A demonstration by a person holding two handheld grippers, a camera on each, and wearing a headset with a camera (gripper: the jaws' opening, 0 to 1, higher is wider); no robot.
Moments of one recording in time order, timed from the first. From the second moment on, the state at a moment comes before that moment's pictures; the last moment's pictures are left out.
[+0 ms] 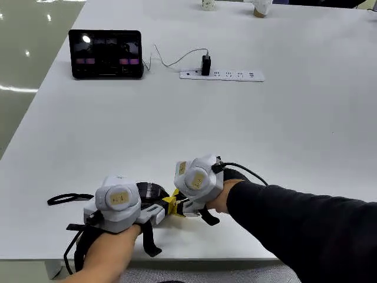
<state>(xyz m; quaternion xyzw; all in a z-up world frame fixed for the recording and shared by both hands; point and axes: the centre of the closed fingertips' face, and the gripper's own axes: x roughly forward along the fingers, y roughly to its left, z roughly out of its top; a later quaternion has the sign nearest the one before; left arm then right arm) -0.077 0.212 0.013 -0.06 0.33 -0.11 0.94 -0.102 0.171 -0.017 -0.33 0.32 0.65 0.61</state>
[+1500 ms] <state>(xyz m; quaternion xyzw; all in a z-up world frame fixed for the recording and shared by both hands) -0.092 0.237 0.018 0.00 0.38 -0.23 0.90 -0.102 0.097 0.008 -0.26 0.32 0.58 0.70</state>
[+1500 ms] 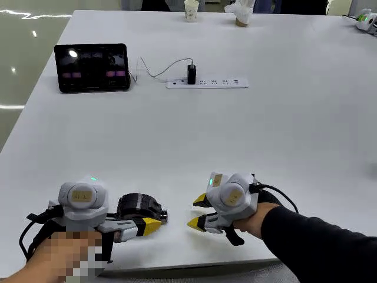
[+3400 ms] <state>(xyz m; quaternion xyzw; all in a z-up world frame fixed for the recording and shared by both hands) -0.120 0.307 0.074 -0.01 0.35 -0.30 0.89 -0.091 -0.107 0.058 -0.19 0.35 0.47 0.79</state>
